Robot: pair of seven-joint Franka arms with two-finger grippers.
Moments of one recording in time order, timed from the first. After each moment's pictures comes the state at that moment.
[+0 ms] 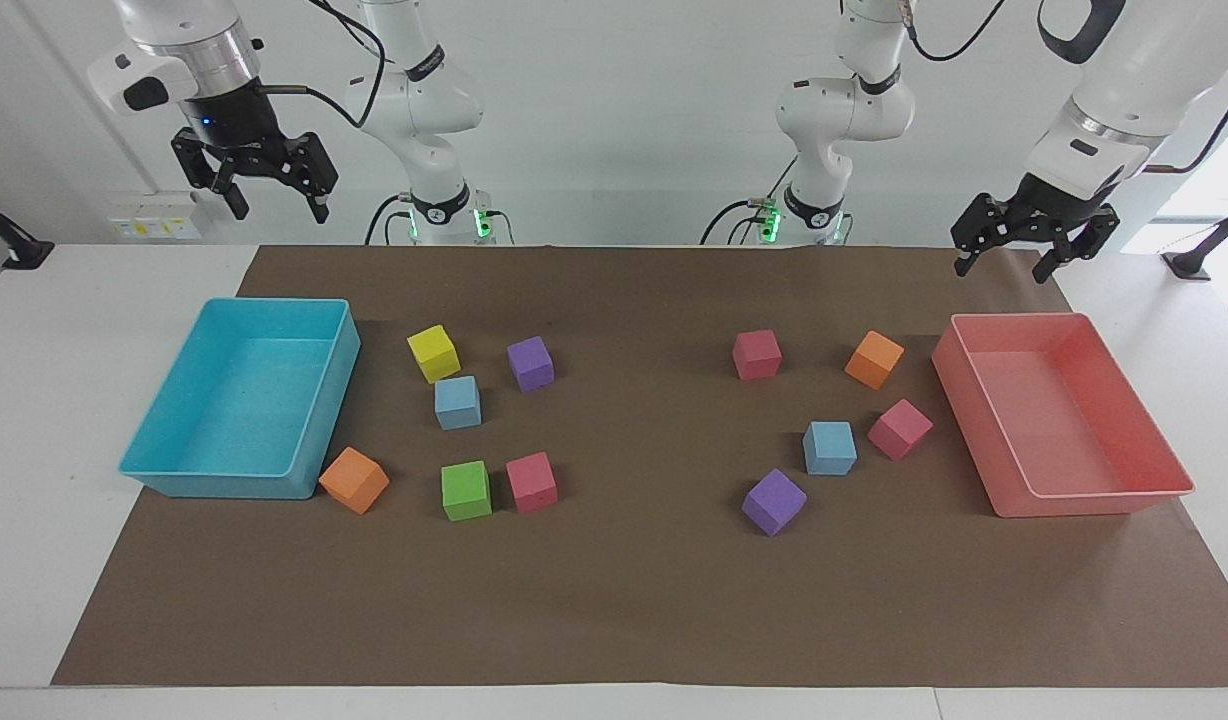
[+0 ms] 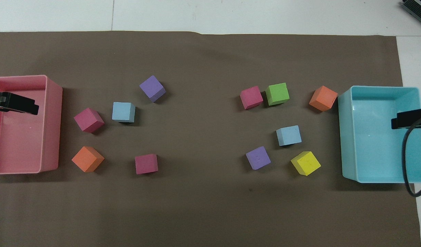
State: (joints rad) left arm -0.12 0.01 0.08 -1.51 -0.03 1.54 0.12; right arm 0.06 -0.10 -0.08 -1.54 -0.02 1.48 0.05
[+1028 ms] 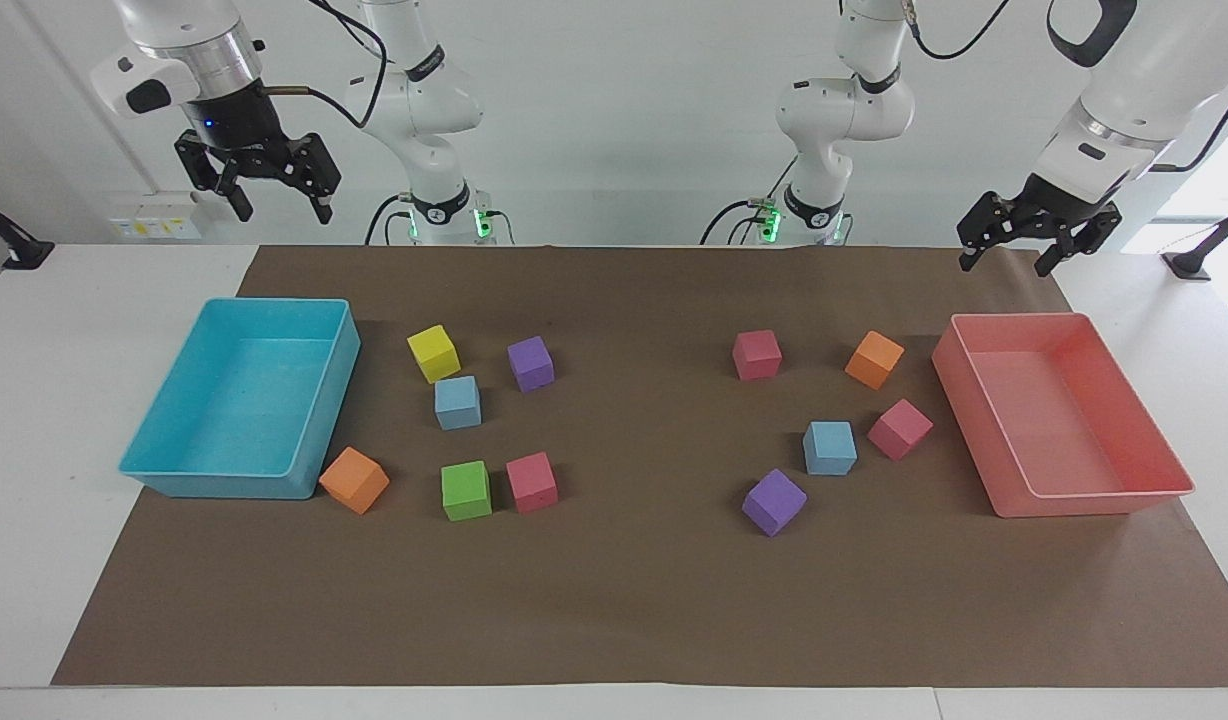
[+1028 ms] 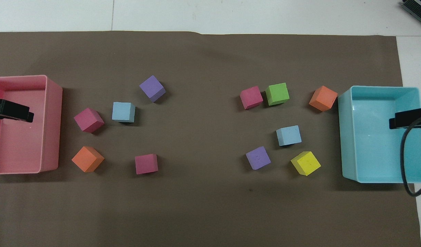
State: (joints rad) left arm -0.10 -0.01 0.08 -1.54 -0.03 1.51 0.12; right arm 0.06 -0.10 -0.08 -1.54 -0.01 1.48 0.05
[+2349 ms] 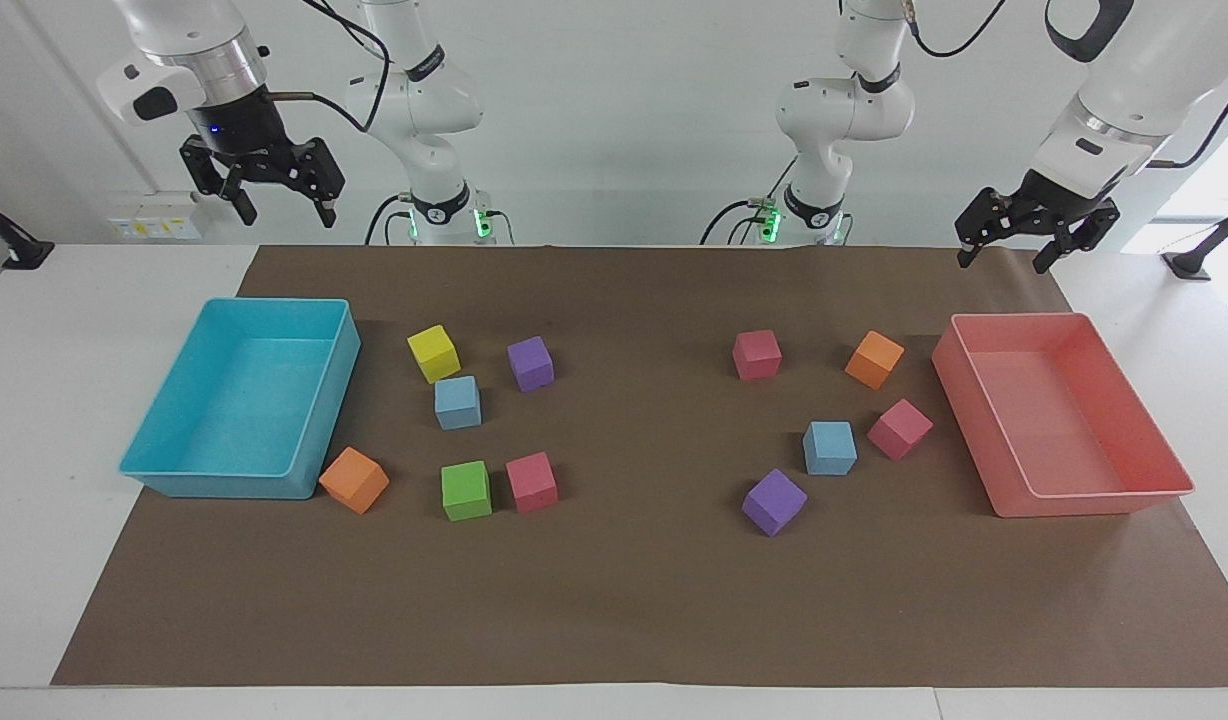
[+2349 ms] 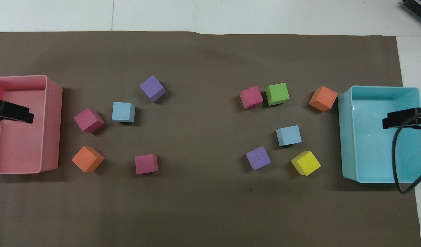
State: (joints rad) left arm -0.10 -0.02 0.08 -1.54 -0.03 1.51 0.12; right arm 0.06 -0.09 -0.07 -1.59 0.00 1.52 0.04
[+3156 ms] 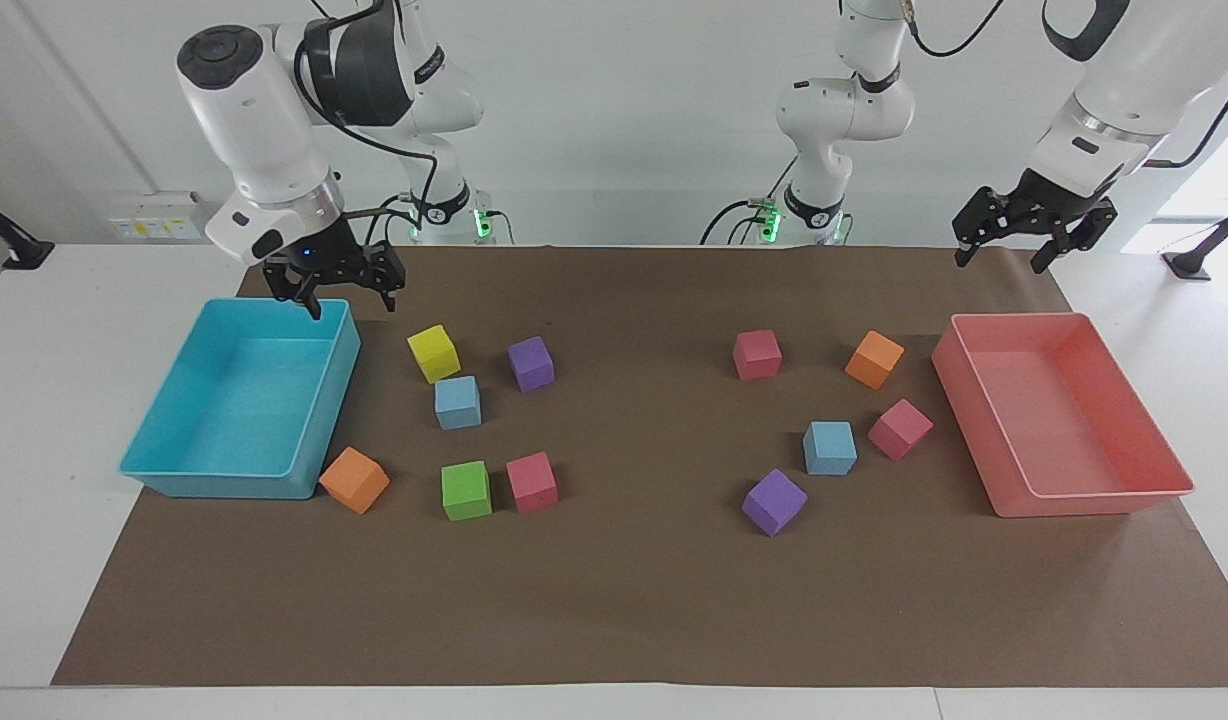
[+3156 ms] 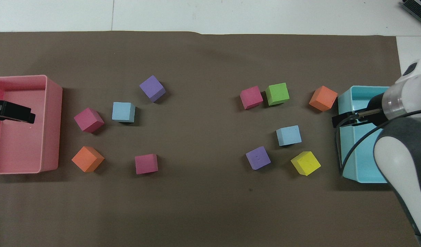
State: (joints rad) left arm -0.10 -0.02 0.07 -1.54 -0.03 1.51 0.12; right arm 0.12 -0.03 -0.06 -1.83 0.00 1.78 -0.10
